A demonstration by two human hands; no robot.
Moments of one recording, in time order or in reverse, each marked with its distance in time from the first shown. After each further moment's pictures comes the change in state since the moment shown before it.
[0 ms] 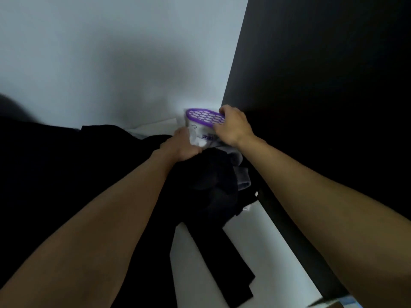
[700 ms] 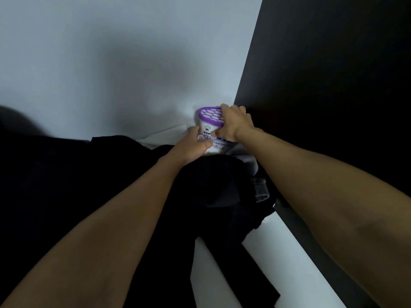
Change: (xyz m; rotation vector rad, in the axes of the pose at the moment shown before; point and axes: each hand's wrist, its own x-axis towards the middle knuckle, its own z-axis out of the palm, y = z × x) left_hand 0.007 -0.002 -0.014 -0.367 0.019 0.033; right_hand 0.060 -0.015 0.022 -0.321 -0.093 -0.042
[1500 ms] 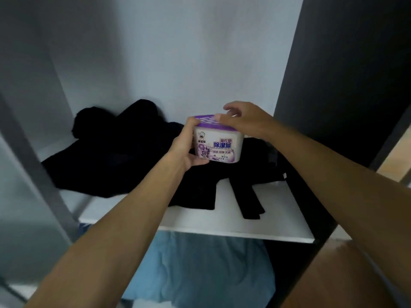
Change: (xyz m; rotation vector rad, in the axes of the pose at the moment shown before) left_hand -0.325 0.103 0.010 -0.715 0.601 -0.207; right_hand -0.269 -0.037 -0.131 0.609 -0.106 -0.575
